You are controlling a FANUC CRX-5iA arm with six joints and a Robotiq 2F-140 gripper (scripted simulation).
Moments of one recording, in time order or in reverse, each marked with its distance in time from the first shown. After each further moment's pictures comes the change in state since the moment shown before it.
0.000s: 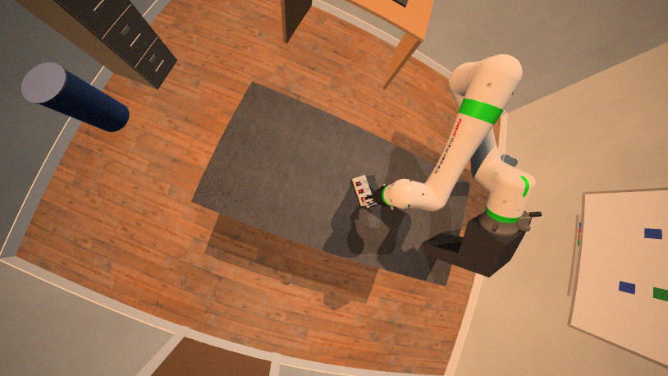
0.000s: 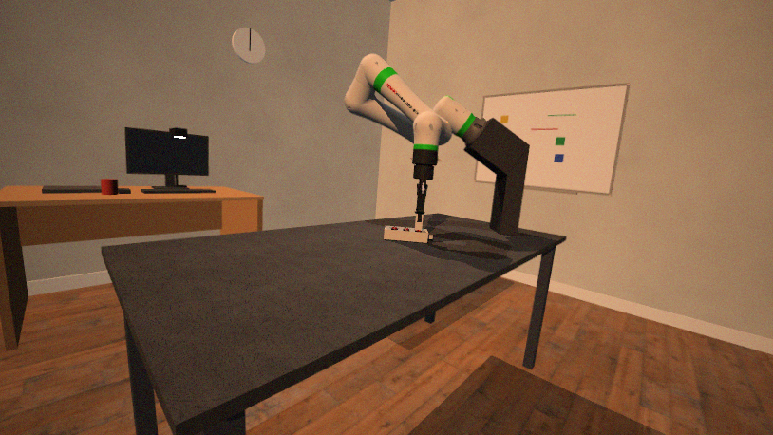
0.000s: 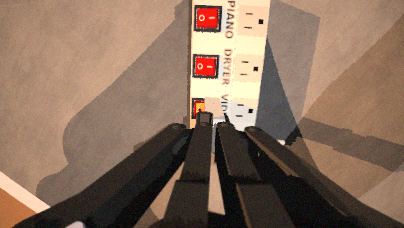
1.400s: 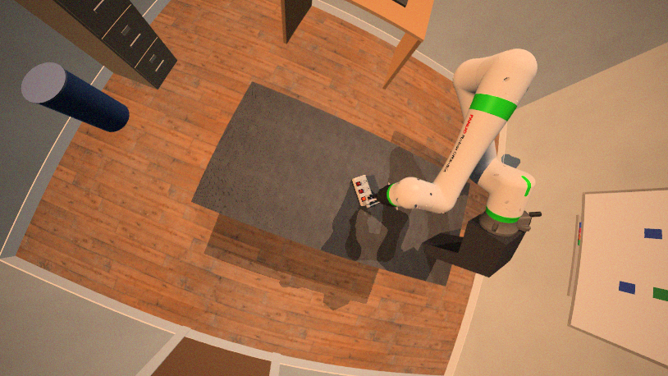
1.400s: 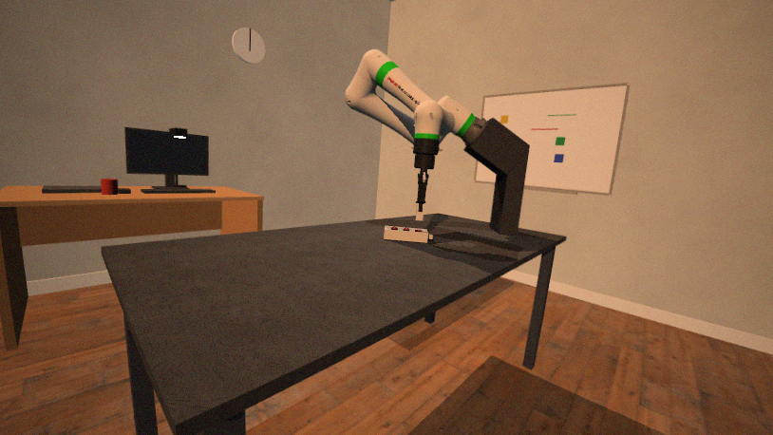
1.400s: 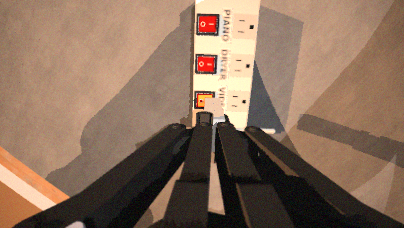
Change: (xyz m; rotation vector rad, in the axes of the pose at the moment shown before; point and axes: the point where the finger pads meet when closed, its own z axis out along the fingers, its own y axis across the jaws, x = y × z) arm 0.000 0.000 -0.039 0.000 0.000 0.000
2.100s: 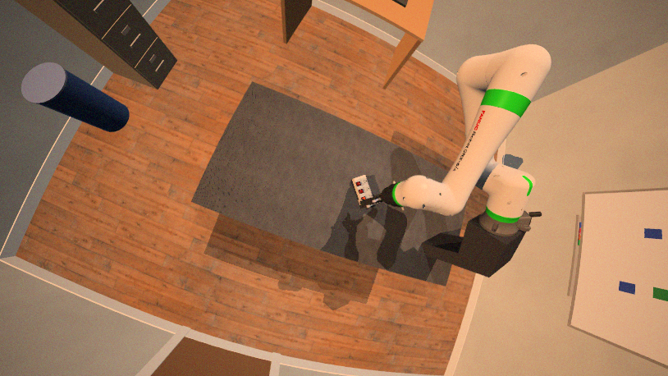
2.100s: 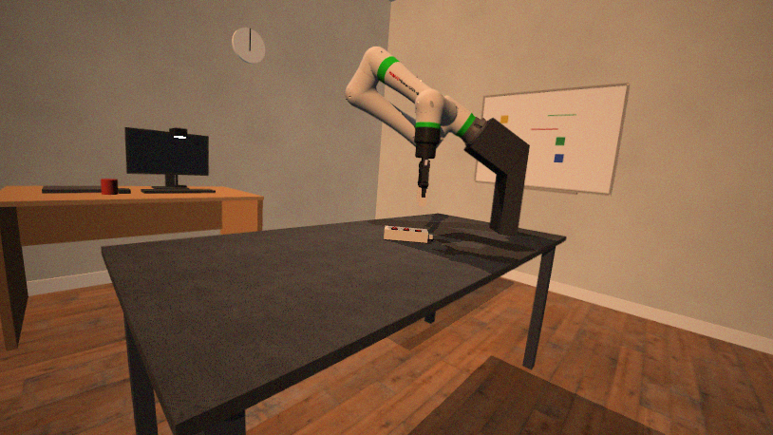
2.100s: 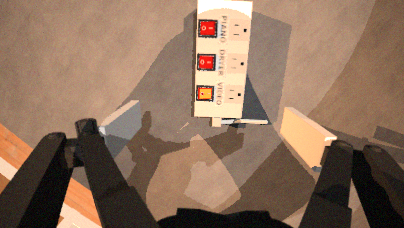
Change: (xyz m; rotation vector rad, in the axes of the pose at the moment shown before) arm 0.000 0.000 -0.040 0.003 0.000 0.000
